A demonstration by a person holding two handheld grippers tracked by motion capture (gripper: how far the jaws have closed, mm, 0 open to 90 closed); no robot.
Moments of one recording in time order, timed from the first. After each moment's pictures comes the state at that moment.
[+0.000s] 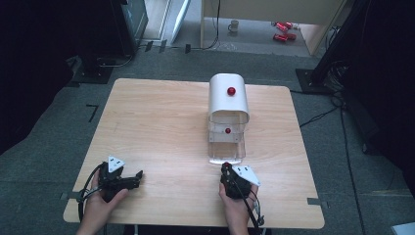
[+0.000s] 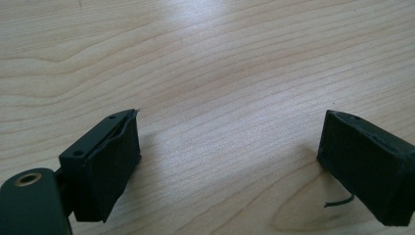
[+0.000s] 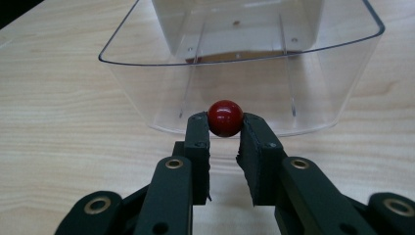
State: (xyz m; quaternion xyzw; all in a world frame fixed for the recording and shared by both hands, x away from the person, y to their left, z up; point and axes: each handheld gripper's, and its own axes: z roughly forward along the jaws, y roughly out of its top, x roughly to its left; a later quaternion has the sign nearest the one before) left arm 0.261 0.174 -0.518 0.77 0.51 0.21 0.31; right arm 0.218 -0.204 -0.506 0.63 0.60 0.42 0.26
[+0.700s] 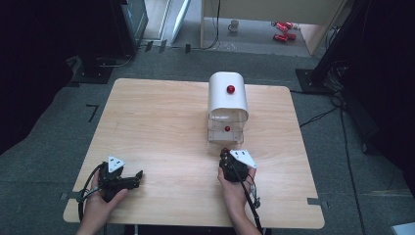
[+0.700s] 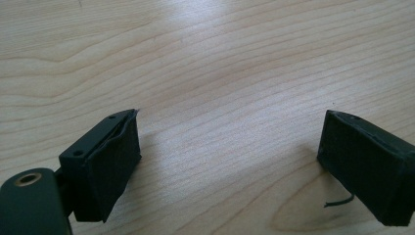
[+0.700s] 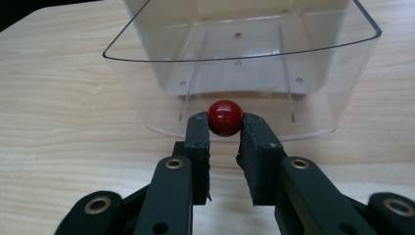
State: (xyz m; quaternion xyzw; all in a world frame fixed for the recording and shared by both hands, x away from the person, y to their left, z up) left arm 0.261 0.174 -0.518 0.77 0.51 0.21 0.31; right arm 0.265 -0.203 -0.504 0.62 0.60 0.42 0.27
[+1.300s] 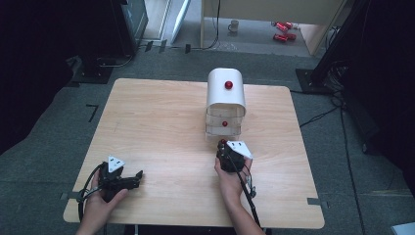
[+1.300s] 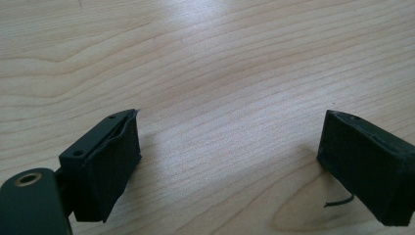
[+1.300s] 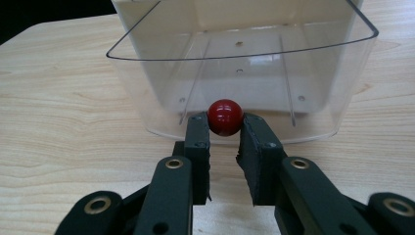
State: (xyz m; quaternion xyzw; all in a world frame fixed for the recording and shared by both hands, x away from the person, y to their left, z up) left arm 0.261 0.174 -0.518 0.77 0.51 0.21 0.31; right arm 0.292 -0.195 -0.503 0.62 0.59 0.43 0.28
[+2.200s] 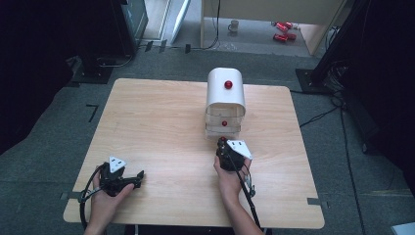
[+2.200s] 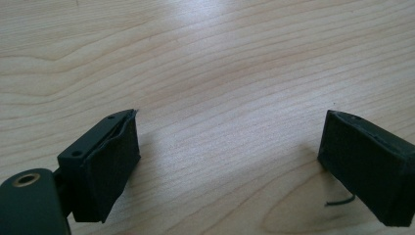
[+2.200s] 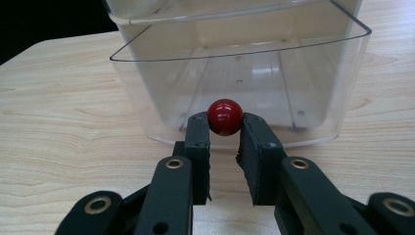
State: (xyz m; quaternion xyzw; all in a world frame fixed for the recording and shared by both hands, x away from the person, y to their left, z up) left arm 0.259 0.169 -0.518 0.77 0.52 0.22 0.31; right arm 0.295 -0.194 -0.502 0.62 0.57 0.45 0.30
